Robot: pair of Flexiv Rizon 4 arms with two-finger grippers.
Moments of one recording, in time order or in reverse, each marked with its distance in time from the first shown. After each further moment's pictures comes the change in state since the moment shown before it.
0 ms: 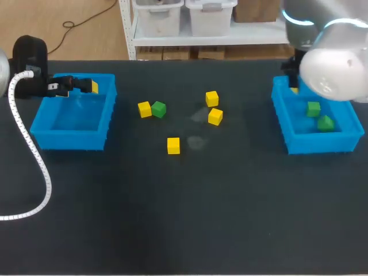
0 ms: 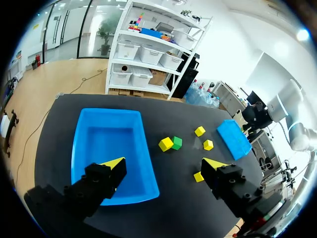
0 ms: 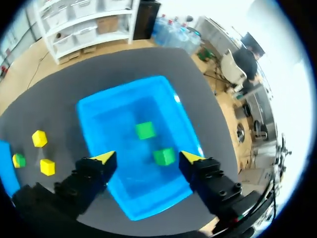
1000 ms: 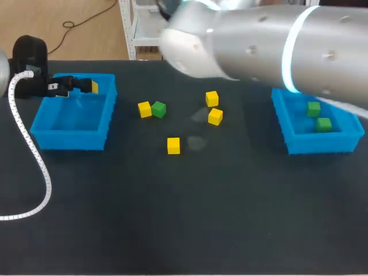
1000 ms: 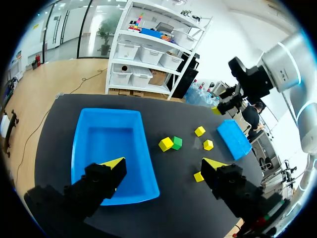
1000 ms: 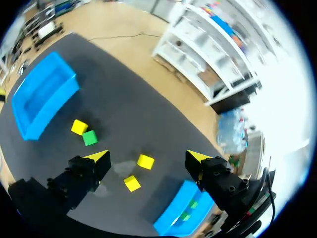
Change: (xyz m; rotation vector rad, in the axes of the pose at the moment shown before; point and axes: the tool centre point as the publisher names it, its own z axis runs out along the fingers) left arm 0.000 0.000 0.000 0.000 0.000 0.000; right arm -0.026 0.273 -0.119 -0.145 -0.245 -0.938
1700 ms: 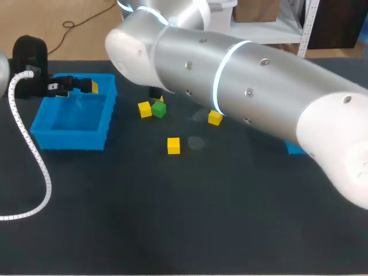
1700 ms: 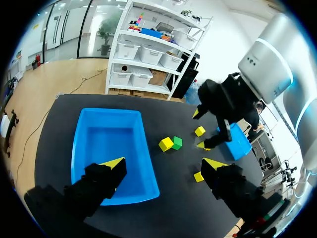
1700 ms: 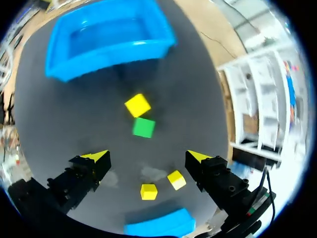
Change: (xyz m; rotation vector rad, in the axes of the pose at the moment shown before) left arm 0.000 0.000 0.000 0.000 0.000 0.000; right arm 0.015 0.098 0.041 -0.245 0.099 -0.633
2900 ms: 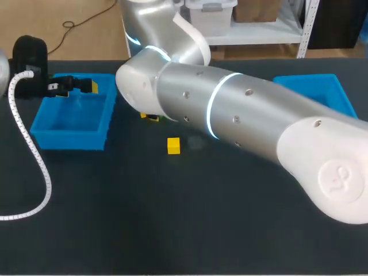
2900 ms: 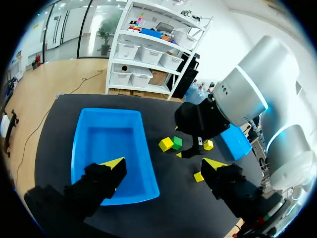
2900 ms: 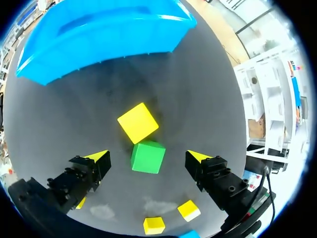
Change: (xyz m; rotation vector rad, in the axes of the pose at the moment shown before) left arm 0.000 0.000 0.000 0.000 0.000 0.000; right arm -0.025 0.003 0.076 -0.002 -0.079 0.040
